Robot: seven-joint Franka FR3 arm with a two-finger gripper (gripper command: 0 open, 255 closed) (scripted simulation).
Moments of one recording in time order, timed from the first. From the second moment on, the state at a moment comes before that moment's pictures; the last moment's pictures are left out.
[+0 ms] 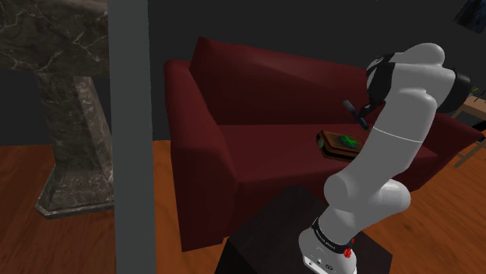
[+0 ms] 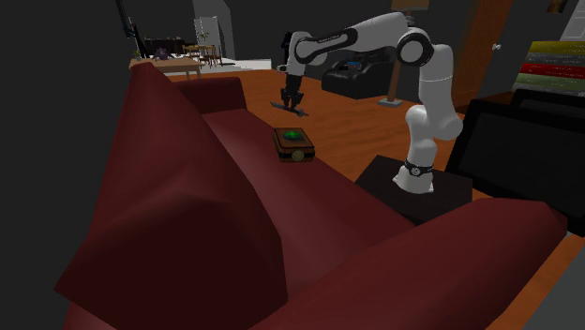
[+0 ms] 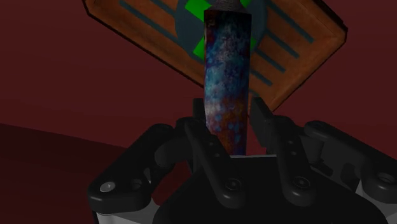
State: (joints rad) arm -0.70 0.25 -0.71 -1.68 0.34 1.97 -1.35
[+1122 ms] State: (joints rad) arm -0.70 0.30 -0.69 -1.80 0.40 2.12 -1.40
